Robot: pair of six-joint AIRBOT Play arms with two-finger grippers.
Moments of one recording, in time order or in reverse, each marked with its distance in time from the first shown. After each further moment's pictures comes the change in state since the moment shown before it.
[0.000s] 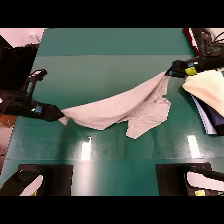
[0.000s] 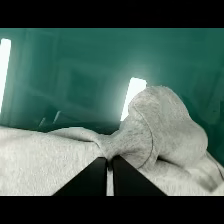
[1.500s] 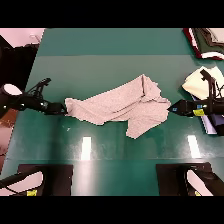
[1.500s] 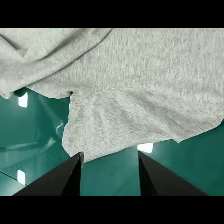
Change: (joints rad) left arm 0.257 -0.414 -0.048 -0.169 0.134 0.383; right arm -0.162 0.528 -0.646 0.089 0.099 -0.063
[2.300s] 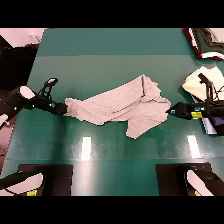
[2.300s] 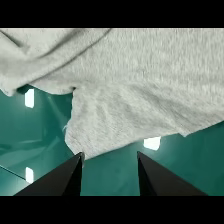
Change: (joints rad) left arm -0.121 -0.001 -0.015 0.163 0.161 -0.146; right arm 0.000 -0.019 -0.031 0.005 0.005 0.009
